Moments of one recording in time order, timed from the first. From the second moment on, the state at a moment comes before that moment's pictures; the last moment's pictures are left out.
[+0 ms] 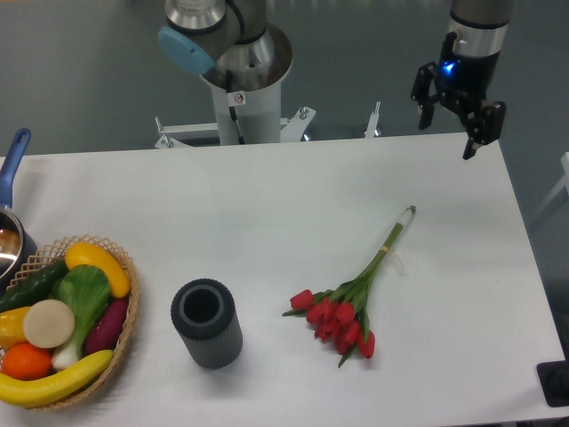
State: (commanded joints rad) arm 2.98 -1.62 -1.72 -1.21 1.33 1.92
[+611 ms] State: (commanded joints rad) arm 2.97 -1.62 -1.77 -1.15 1.33 1.87
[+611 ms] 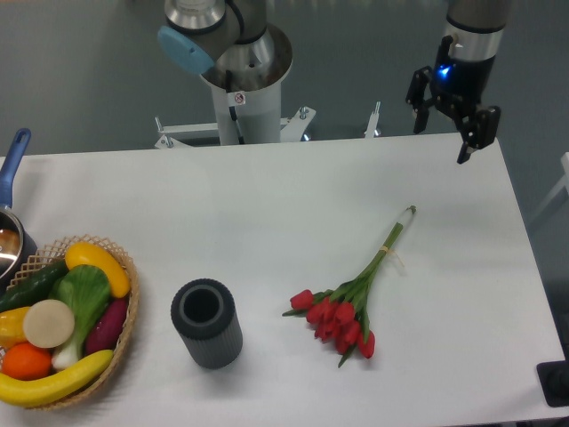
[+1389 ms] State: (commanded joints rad) arm 2.79 -1.76 -1.78 -1.02 1.33 1.38
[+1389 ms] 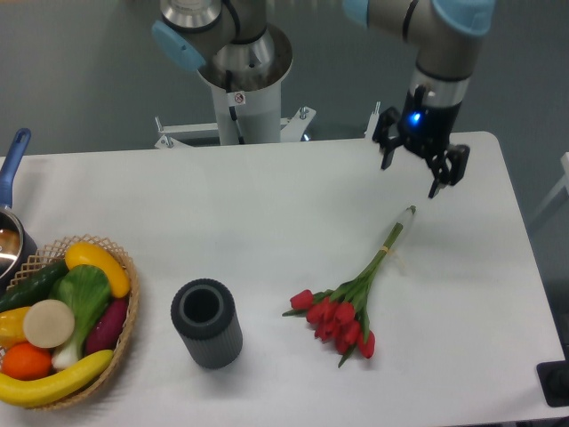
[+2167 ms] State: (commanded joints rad) arm 2.70 -1.96 -1.76 -0.90 1.35 1.29
